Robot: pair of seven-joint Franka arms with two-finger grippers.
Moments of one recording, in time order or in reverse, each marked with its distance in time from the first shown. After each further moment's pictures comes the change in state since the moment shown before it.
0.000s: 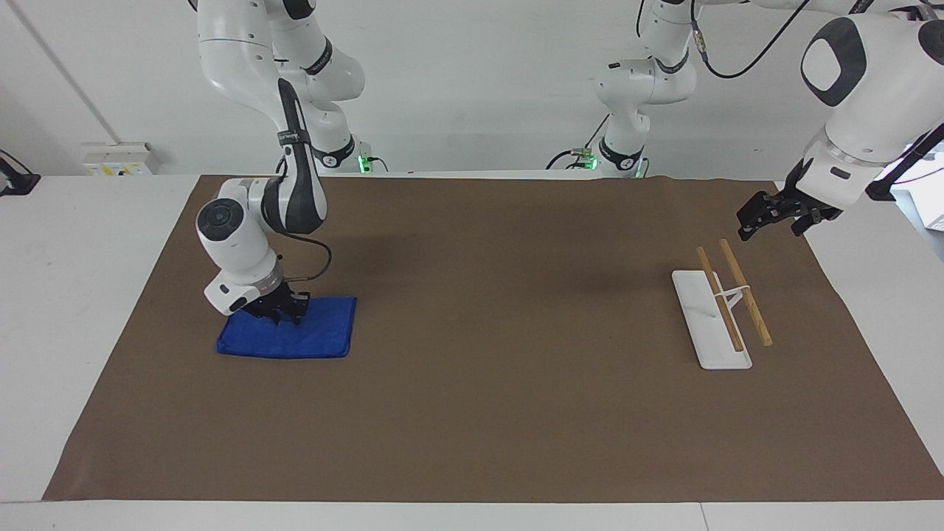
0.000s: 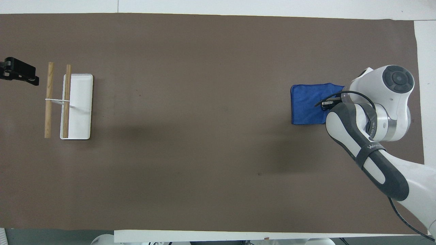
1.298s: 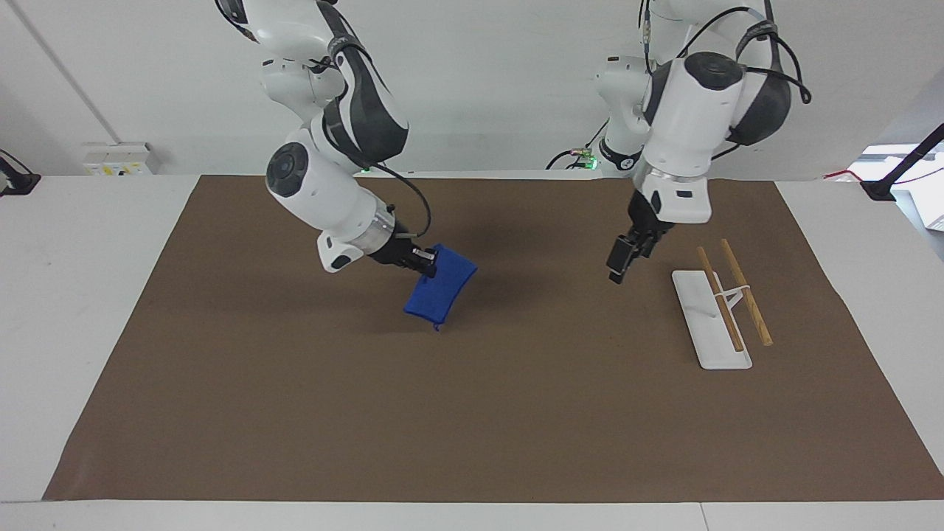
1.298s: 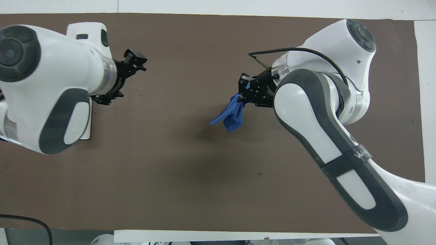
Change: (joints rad) left arm -0.417 -0.039 -0.039 -0.279 -0.043 0.524 -1.251; right arm 0.247 -0.001 0.159 0.401 0.625 -0.374 0.737
